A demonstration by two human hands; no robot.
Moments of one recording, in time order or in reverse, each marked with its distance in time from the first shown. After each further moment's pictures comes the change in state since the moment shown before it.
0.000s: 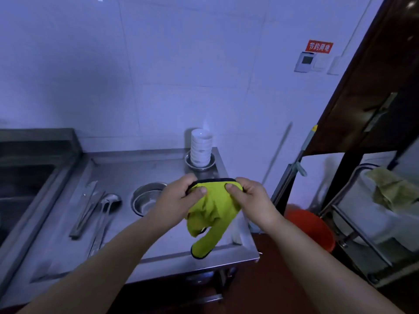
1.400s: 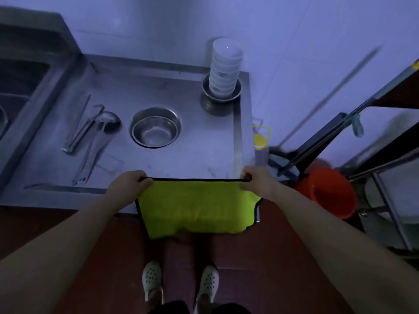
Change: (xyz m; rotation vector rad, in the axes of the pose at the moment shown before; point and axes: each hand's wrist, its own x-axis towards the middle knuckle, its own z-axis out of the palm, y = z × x) left_hand -0.030 -0.204 0.045 0.451 -0.125 -0.818; right_hand 0.083 0.223 -0.015 -0.517 -0.625 0.291
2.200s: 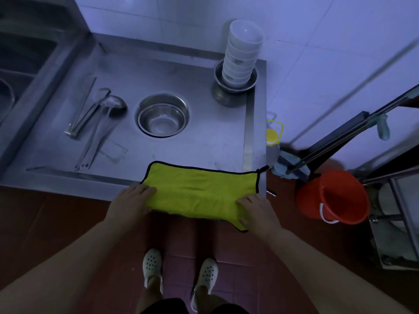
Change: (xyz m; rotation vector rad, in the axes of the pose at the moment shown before) left_hand -0.023 -0.056 0.066 0.521 0.037 0.284; right_hand -0.023 0.060 0.093 -0.448 0.063 -0.210
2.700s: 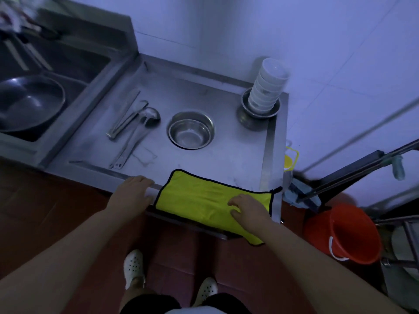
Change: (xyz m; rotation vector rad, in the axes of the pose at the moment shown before) left_hand -0.033 -0.034 -0.057 -0.274 0.184 -0.223; right_hand 0.047 -0.082 -0.046 0.065 -0.102 -0.081
